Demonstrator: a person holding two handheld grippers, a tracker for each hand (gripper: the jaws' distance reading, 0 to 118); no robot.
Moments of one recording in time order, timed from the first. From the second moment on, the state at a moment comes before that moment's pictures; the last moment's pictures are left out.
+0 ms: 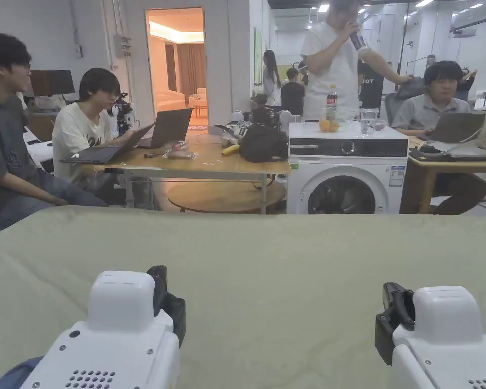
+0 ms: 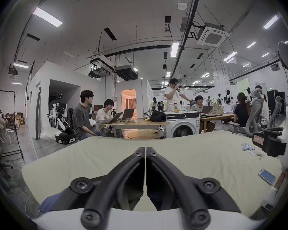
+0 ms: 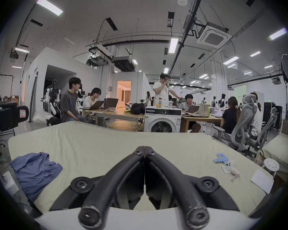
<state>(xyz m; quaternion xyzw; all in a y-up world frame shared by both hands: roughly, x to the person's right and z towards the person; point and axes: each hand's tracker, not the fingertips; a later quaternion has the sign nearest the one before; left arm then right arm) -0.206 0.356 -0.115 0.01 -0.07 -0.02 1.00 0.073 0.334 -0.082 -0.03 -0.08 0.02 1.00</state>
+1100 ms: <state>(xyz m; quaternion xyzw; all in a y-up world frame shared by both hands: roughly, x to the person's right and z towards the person) -0.207 0.350 -0.118 -0.01 -0.07 -0.04 1.00 0.085 0.326 -0.084 -0.03 -0.09 -0.01 1.00</state>
